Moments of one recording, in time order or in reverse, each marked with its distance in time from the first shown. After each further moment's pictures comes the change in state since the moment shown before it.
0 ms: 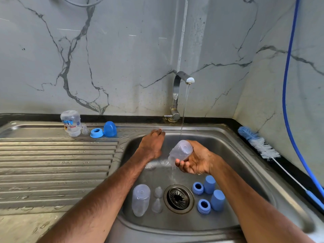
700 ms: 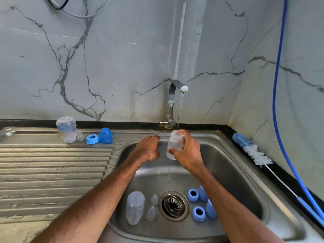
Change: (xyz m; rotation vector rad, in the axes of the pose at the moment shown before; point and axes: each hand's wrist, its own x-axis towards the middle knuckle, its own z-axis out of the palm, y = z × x) left_hand 0.009 0.001 -0.013 -0.215 -0.105 -0.137; right_hand 0.013 0.004 0.020 -0.864 0.822 -1.010
